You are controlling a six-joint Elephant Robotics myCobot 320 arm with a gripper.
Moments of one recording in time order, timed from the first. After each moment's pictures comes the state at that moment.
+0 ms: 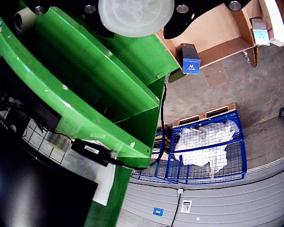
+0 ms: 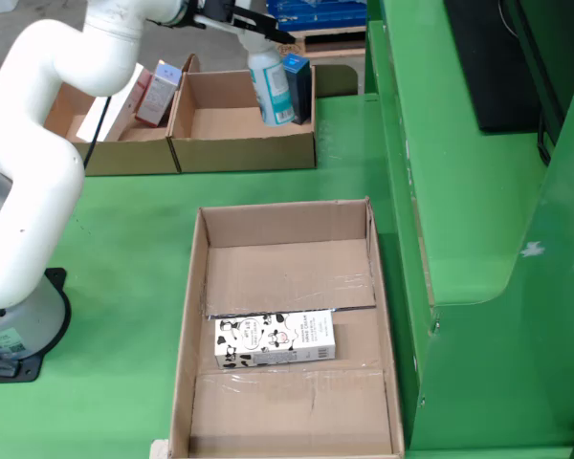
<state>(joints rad) 0.88 -0.92 -0.02 0.30 1.32 -0.13</state>
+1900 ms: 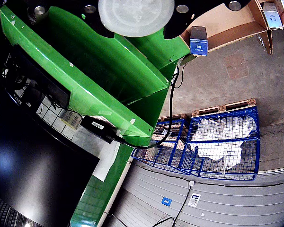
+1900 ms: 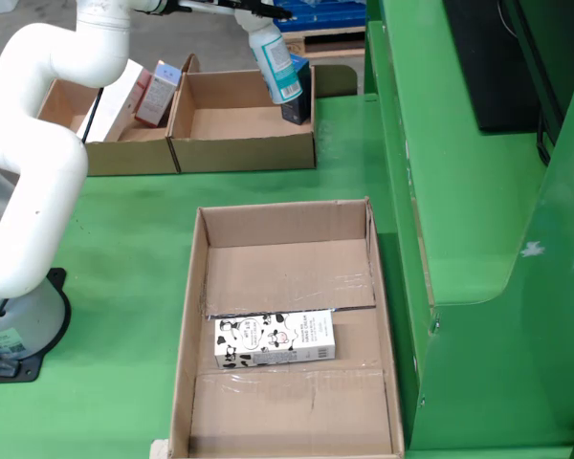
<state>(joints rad) 1.09 -1.03 -0.03 0.50 0.96 -0.13</state>
